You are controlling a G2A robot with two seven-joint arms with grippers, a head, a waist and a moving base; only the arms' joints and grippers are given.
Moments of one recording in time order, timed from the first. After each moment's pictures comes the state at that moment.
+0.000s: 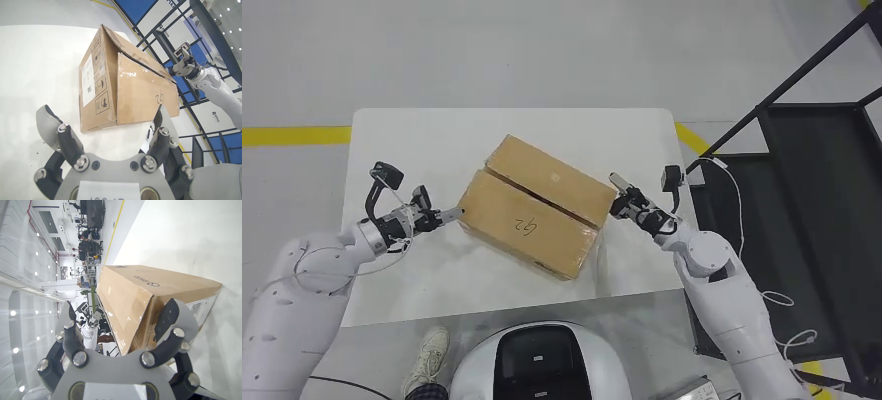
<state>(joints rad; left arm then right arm) 1.21 -0.93 -1.33 -1.44 0.38 -0.64 -0.61 -1.38 -1.20 1.42 -1.51 0.20 -0.08 0.54</state>
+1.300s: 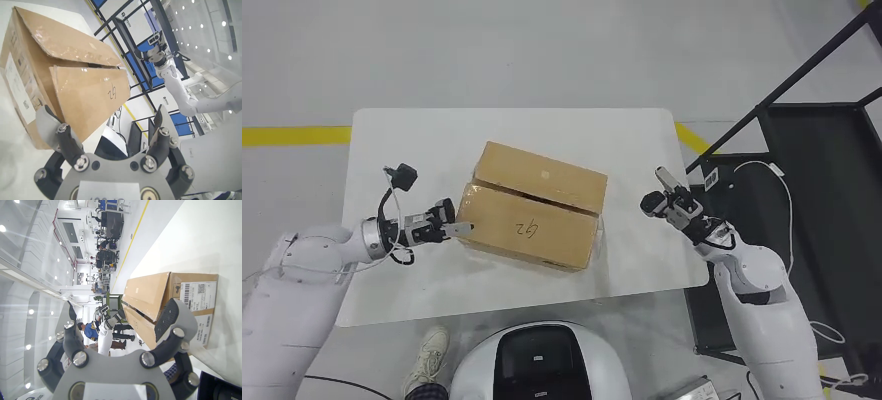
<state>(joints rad) 1.17 -0.92 -1.30 -1.49 -0.12 -0.63 -1.06 -1.61 -1.16 1.67 -1.79 0.35 -0.07 0.62</state>
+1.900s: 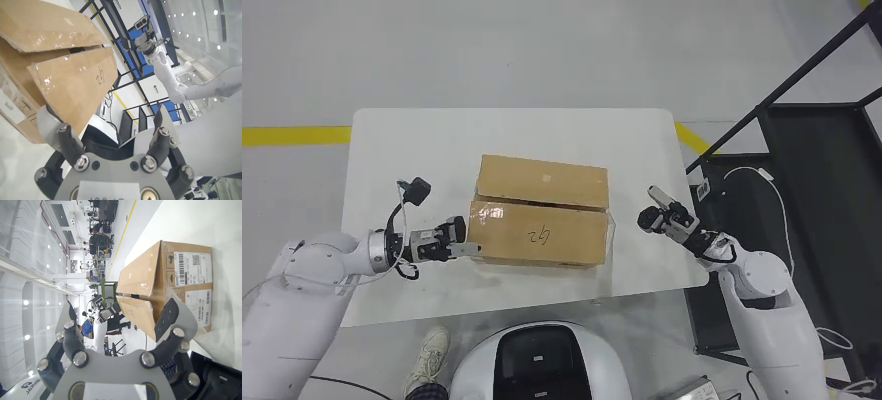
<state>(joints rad) 1.22 -0.91 -1.31 -1.56 -0.19 -0.61 -1.12 -1.65 -1.15 1.70 -1.78 0.34 -0.10 0.78</state>
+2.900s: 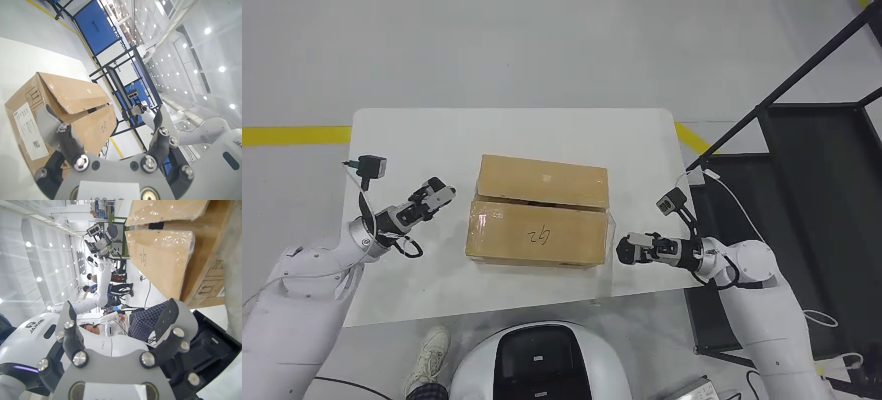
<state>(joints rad) 1.26 -0.93 -1.34 -1.57 -0.22 -0.57 -0.72 -1.50 -1.12 1.60 -1.57 0.44 -0.25 1.33</state>
